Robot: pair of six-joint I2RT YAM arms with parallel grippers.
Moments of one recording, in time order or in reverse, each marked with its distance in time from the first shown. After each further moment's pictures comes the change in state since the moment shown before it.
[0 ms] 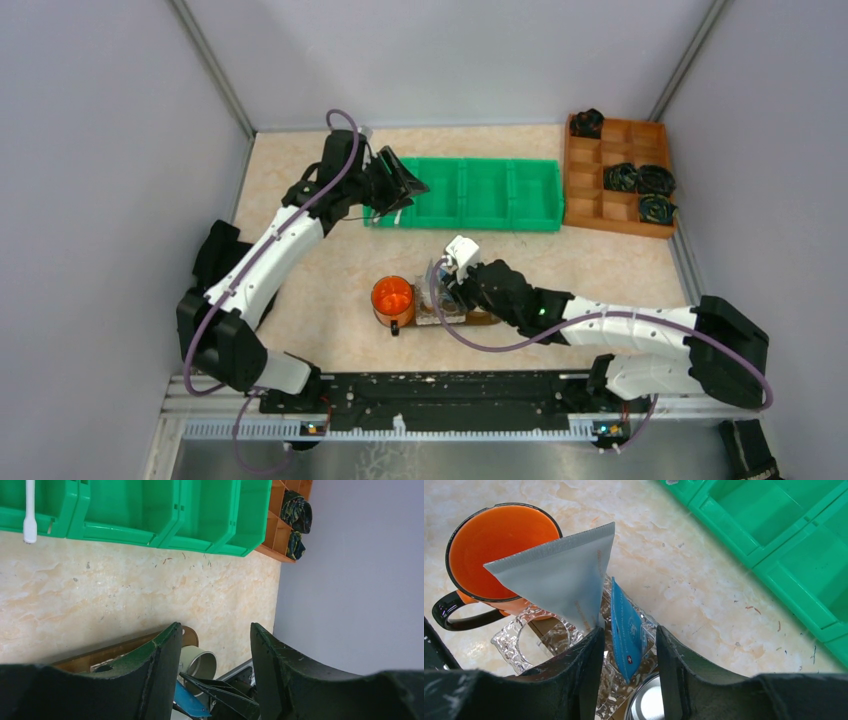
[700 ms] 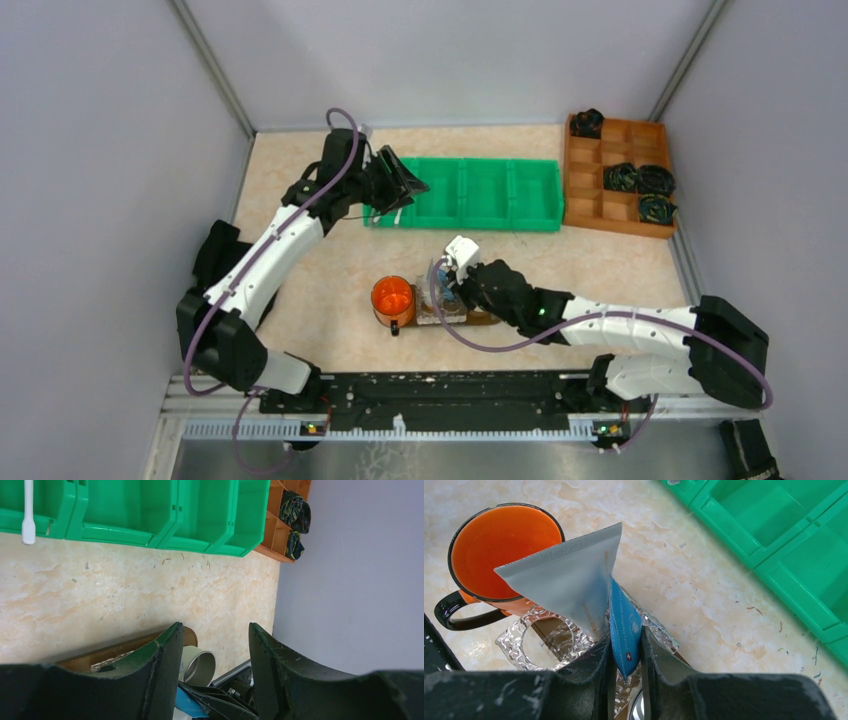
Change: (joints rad) left arm -0.001 0.002 0.010 -0.004 -0.001 0.000; right arm 0.000 -0.001 0.000 -0.002 -0.004 -0.001
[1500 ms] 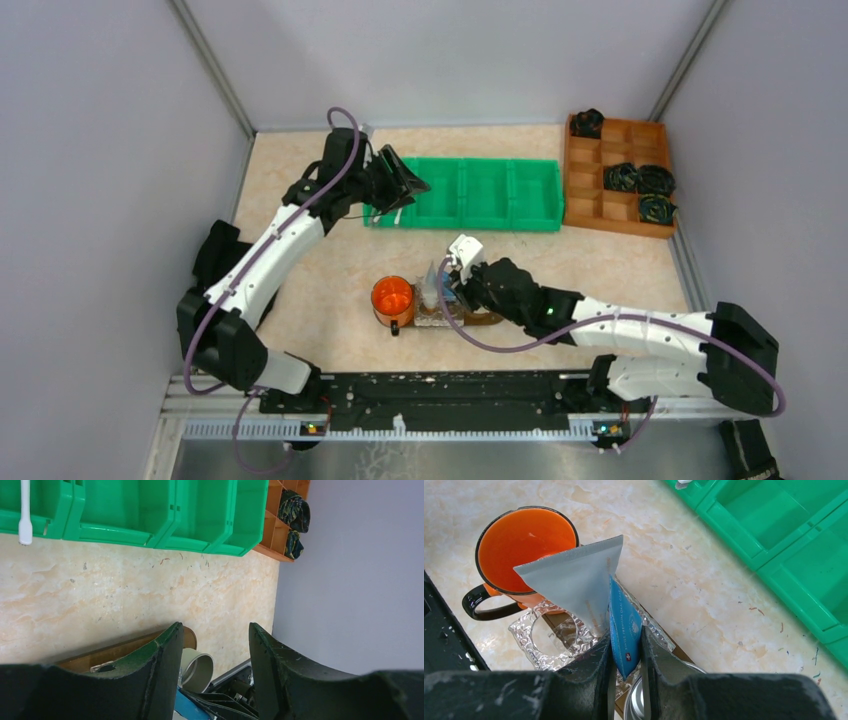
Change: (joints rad) left arm -0.005 0.004 0.009 -0.003 -0.001 0.000; right arm 0.000 -0.062 0.024 -0.078 -0.039 0.005
